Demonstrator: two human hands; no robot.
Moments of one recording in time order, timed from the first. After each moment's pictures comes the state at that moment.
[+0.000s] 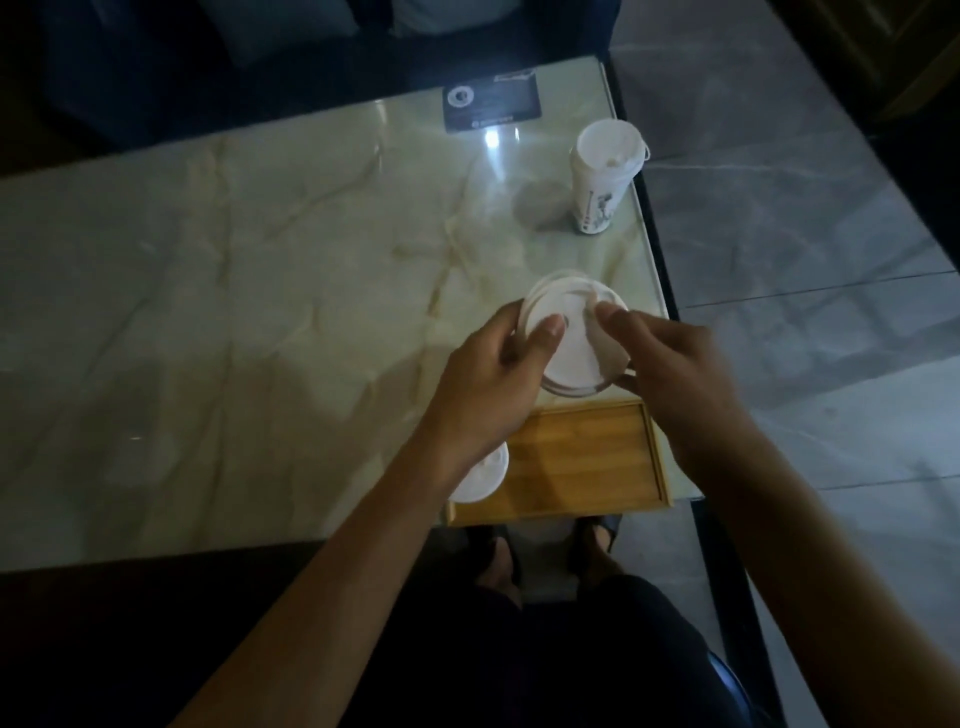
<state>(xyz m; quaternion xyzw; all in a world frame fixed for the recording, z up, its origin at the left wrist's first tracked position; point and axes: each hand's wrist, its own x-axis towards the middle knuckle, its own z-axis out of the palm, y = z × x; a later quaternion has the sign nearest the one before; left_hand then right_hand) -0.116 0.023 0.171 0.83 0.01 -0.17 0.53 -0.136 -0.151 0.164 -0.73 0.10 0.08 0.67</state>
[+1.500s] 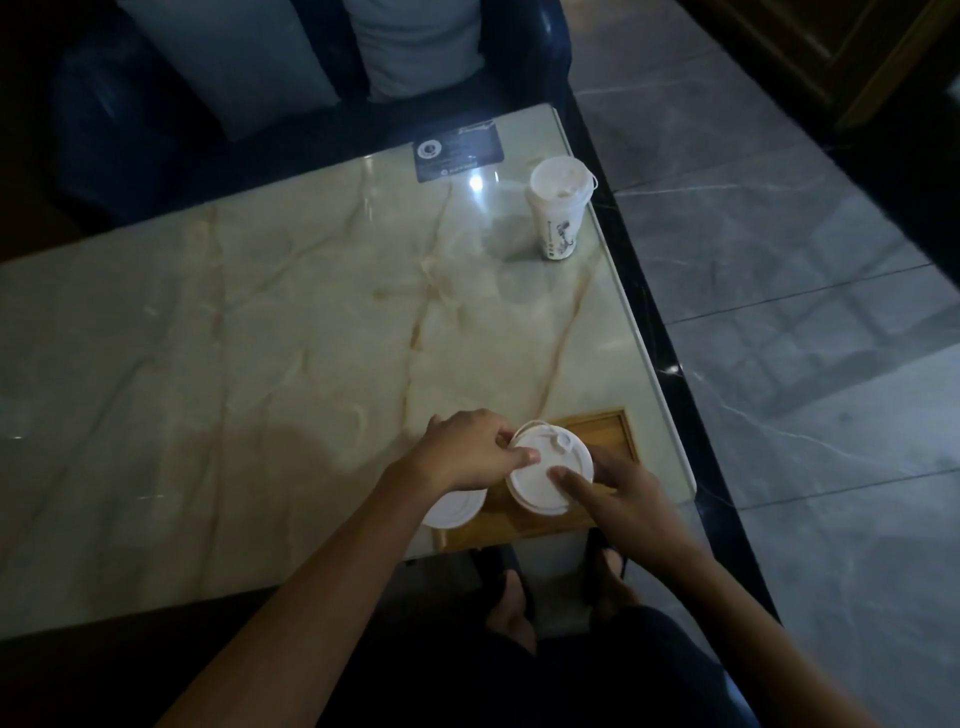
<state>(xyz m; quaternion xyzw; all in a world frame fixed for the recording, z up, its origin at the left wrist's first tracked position) -0.117 0.022 0.130 0.91 -0.10 -0.38 0.13 -0.220 -0.160 0.072 -0.79 0.14 0.21 0.56</state>
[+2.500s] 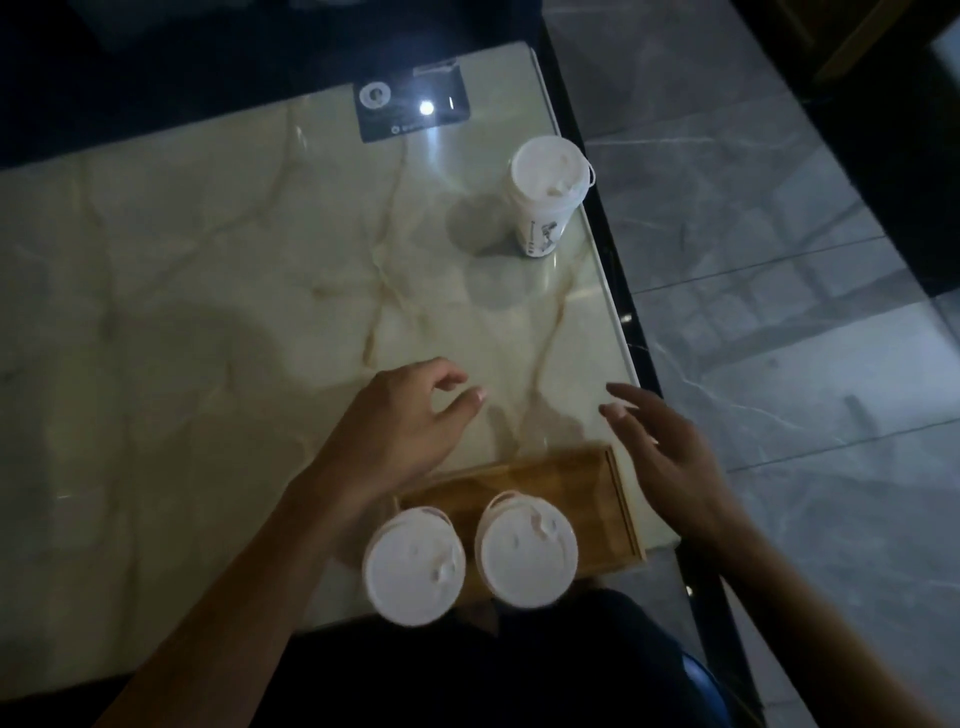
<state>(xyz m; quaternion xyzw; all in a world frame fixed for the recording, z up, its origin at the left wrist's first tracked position) -0.034 0.041 0.130 0.92 -0.06 -0.25 0.29 -0.136 -0.211 0.076 -0.80 0.20 0.15 0.55</state>
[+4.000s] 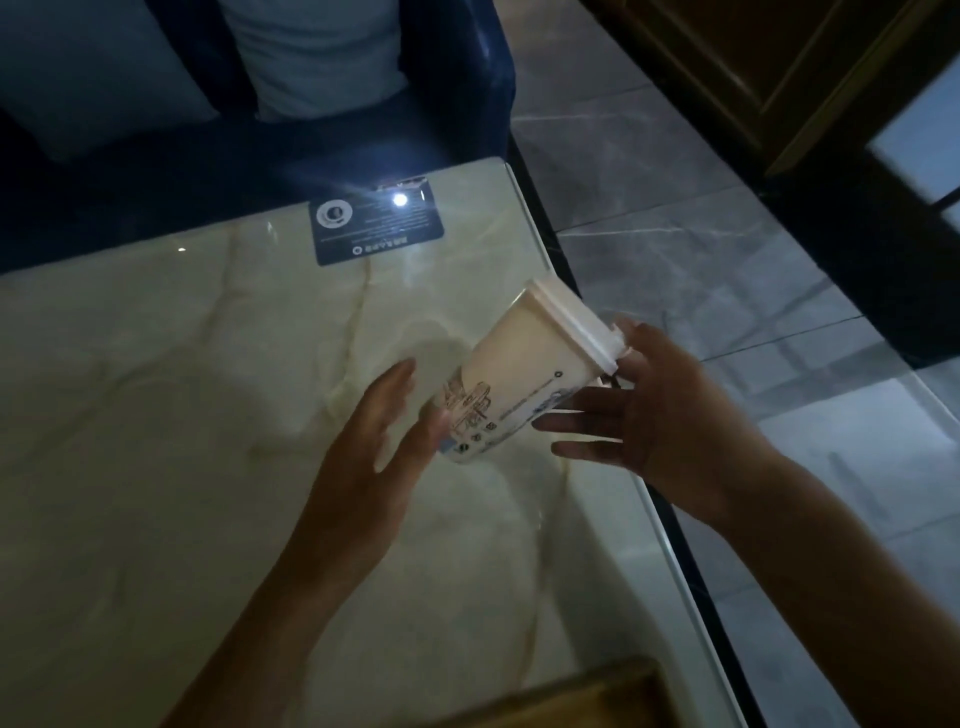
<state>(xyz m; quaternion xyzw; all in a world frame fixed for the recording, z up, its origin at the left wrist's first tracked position) 0.097 0.020 0.066 0.82 0.01 -0.18 0.55 0.080 -0.236 0.073 -0.48 0.27 0.22 0.80</state>
